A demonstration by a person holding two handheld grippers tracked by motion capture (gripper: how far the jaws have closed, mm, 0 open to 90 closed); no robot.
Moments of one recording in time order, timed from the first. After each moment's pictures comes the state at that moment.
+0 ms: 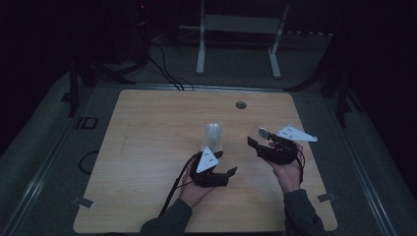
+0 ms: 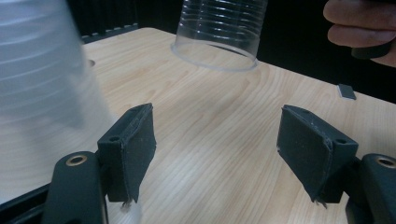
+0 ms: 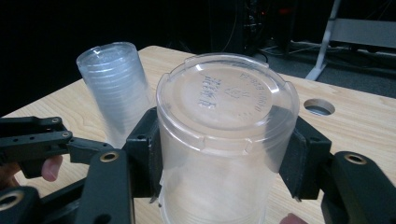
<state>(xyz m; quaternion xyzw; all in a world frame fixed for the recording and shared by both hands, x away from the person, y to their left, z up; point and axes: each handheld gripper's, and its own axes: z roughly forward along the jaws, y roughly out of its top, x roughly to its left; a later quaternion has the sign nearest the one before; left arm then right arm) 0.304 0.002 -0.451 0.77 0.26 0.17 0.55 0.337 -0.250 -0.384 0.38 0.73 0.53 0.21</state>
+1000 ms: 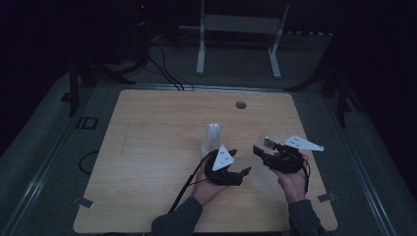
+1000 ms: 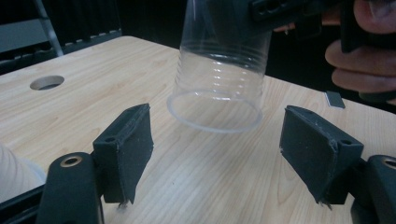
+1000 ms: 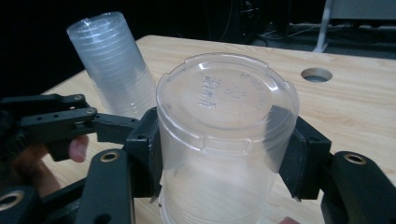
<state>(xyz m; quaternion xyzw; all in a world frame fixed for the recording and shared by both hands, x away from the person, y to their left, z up) 0.312 -0.033 -0.447 0.78 0.24 0.16 0.56 0.322 -0.271 -0.405 0.41 0.72 0.53 0.18</state>
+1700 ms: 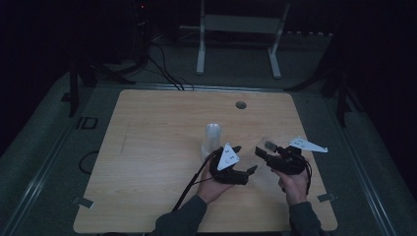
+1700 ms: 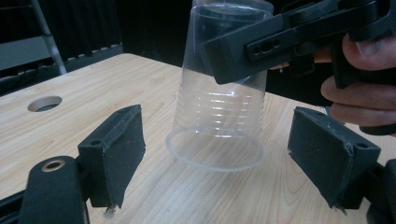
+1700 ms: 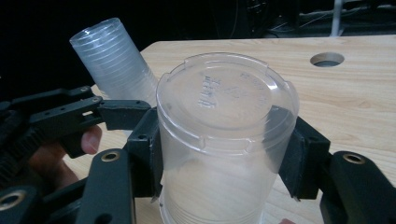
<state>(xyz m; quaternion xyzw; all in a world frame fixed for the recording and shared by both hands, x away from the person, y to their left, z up) 0.313 -0.046 -0.441 0.77 0.22 0.18 0.57 0.323 -0.282 -0.415 0.43 0.69 0.56 0.13</state>
